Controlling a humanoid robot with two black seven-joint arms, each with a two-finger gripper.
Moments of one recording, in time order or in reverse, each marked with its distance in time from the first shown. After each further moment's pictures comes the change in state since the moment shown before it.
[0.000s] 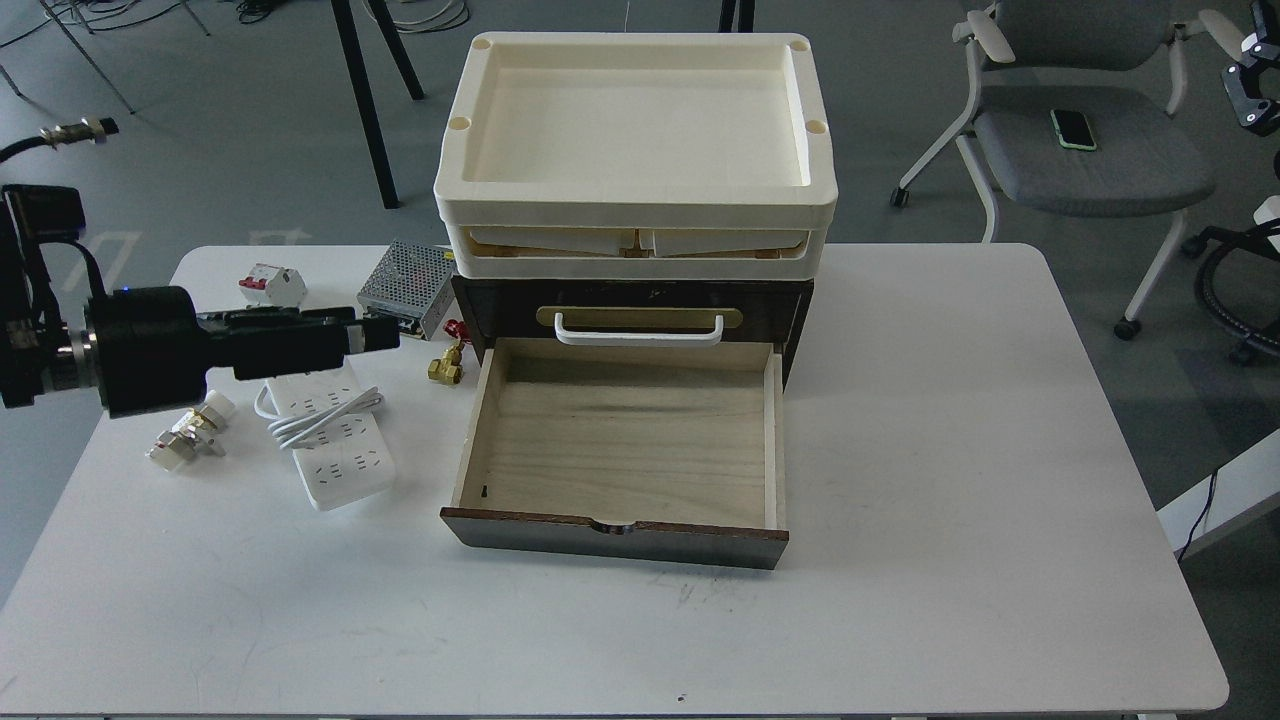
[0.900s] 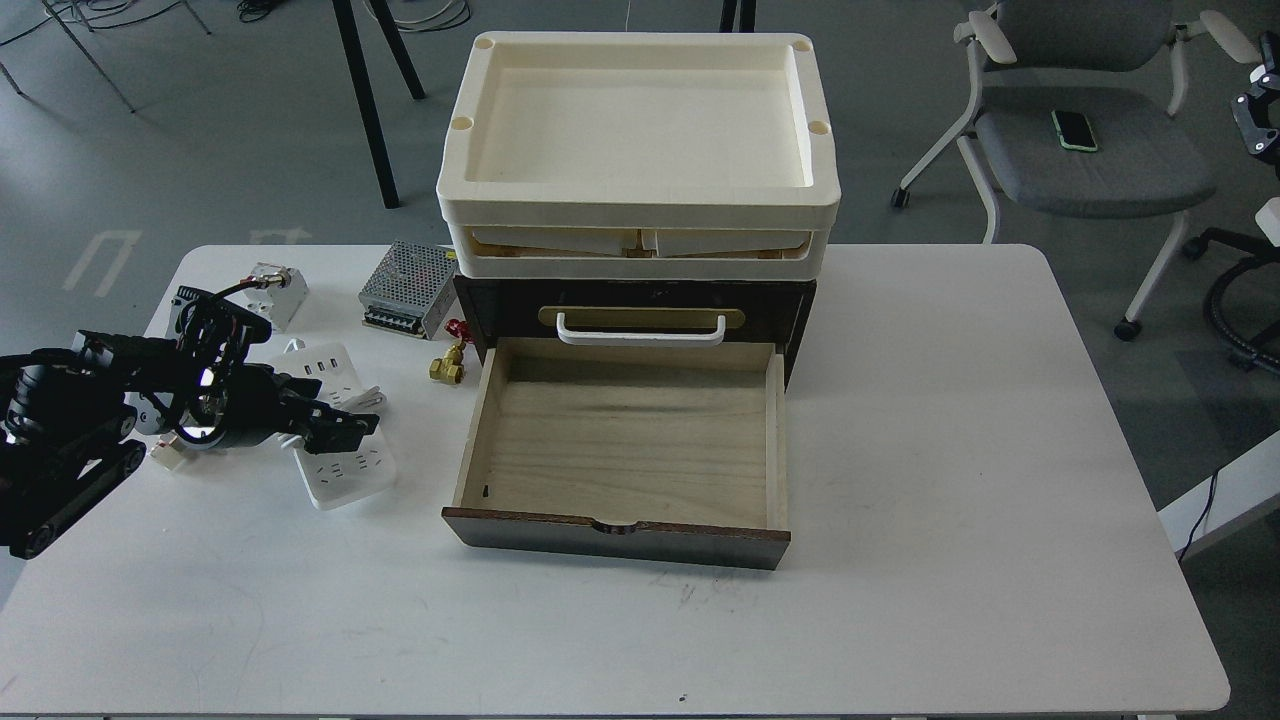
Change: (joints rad) left arm -0.113 -0.402 0.156 0.595 0.446 0.114 0.000; right arm -0.030 -0.007 0.001 -0.021 0.000 0.000 0.001
